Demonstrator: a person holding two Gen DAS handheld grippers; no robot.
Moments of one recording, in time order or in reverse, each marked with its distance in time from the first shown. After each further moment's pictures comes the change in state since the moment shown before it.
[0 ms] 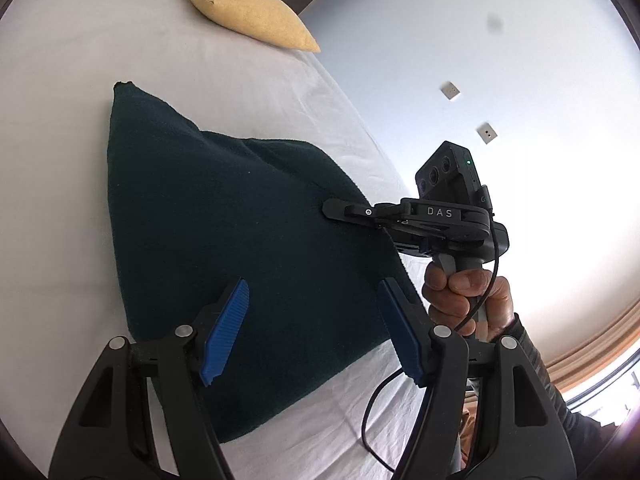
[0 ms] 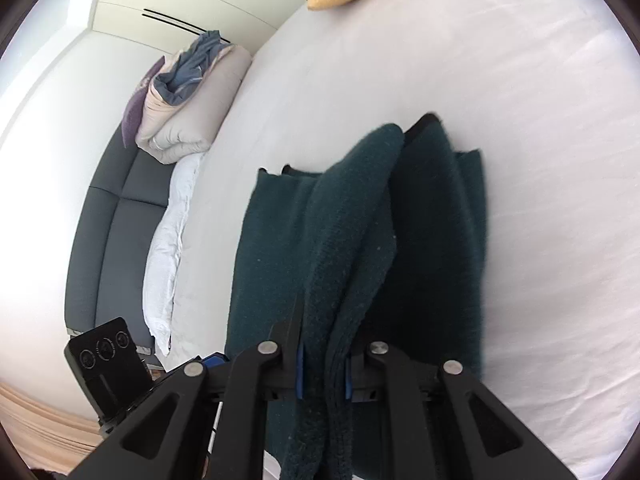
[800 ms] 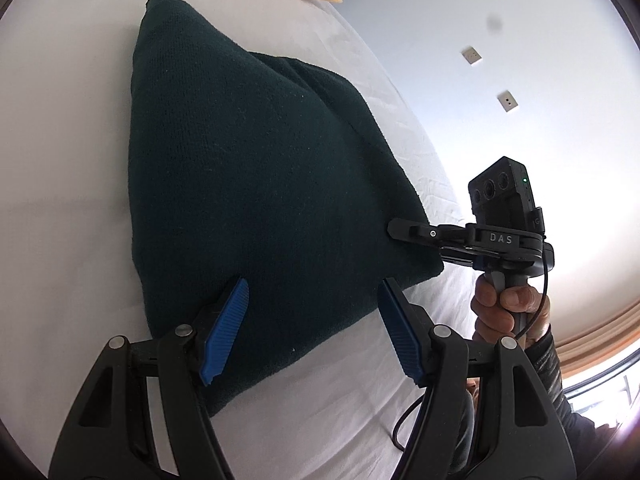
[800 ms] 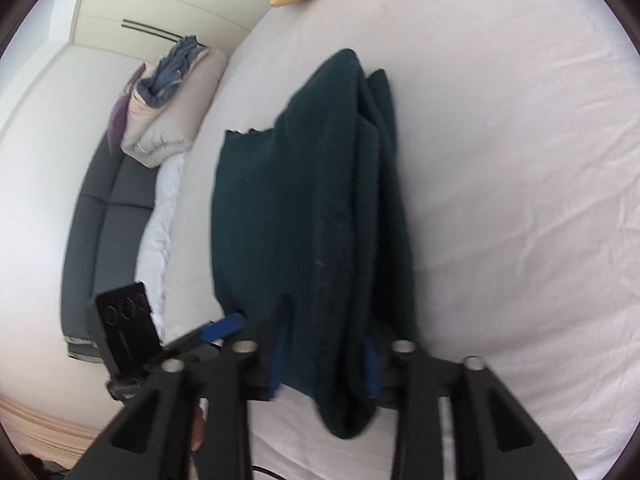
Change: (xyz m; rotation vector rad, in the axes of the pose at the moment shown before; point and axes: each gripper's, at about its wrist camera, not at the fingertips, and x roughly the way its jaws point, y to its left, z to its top) left arm 0.050 0.031 -0.018 -0.037 0.158 0.030; right arm -0.043 -0.028 -0.067 0.090 0.017 -0.076
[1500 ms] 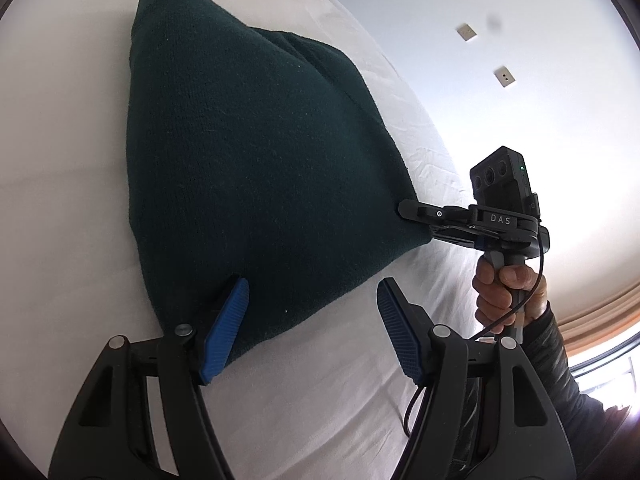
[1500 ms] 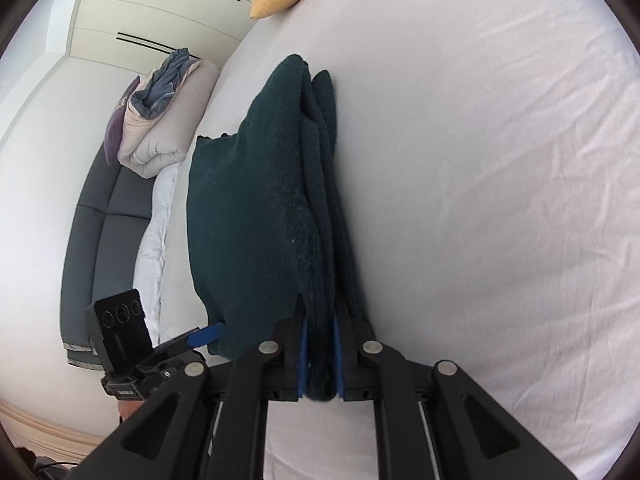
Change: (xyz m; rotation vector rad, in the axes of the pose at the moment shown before) left arm 0.002 0.018 0.007 0.030 0.088 0.014; right arm -0.008 -0.007 -0.009 0.012 -0.034 0.002
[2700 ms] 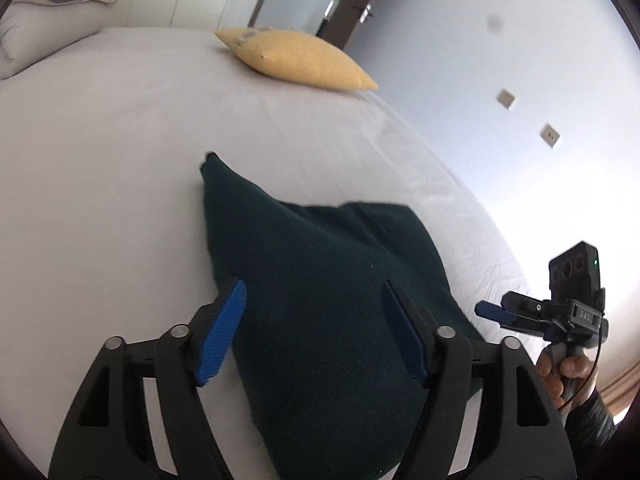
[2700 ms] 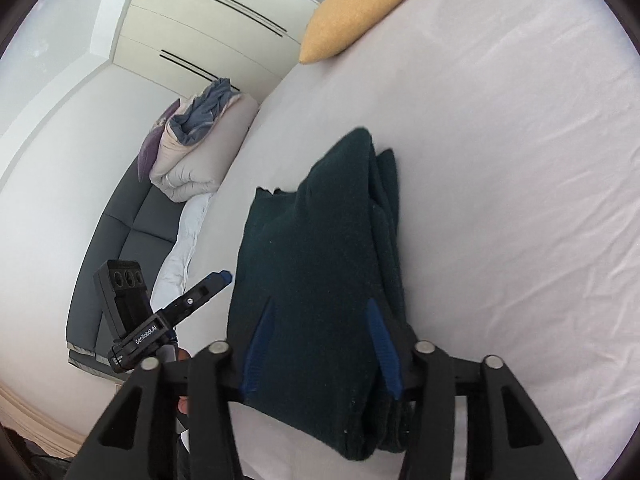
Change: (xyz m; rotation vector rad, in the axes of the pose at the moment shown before) left arm 0.006 0.036 0.101 0.027 -0.390 0.286; right arm -0.014 0.041 0.037 -0.110 -0.236 0.085
